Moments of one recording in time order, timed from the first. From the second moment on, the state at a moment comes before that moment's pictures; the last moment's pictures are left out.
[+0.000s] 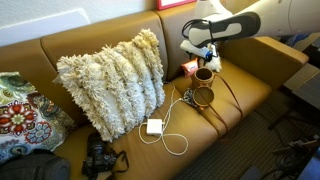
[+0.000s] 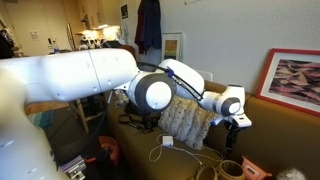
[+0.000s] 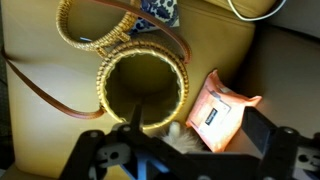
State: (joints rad) arm -0.09 1.48 -0.16 -0.68 -0.01 2.17 1.16
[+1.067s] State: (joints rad) arm -0.09 1.50 -0.16 -0.82 -0.01 2.07 1.19
